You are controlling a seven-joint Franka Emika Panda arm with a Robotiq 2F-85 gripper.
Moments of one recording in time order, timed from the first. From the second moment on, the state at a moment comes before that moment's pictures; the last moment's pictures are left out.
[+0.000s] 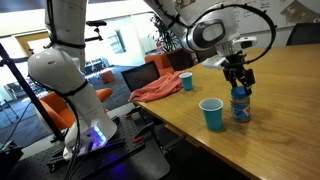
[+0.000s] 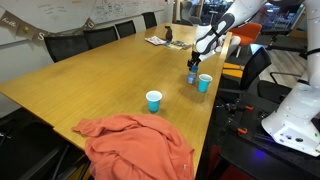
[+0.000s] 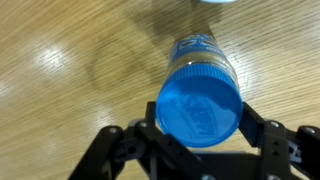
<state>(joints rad) -0.19 0.53 -0.19 -2.03 -0.12 2.72 0.02</state>
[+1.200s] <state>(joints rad) -0.20 0.51 -0.17 -2.06 -0.06 2.72 0.00</state>
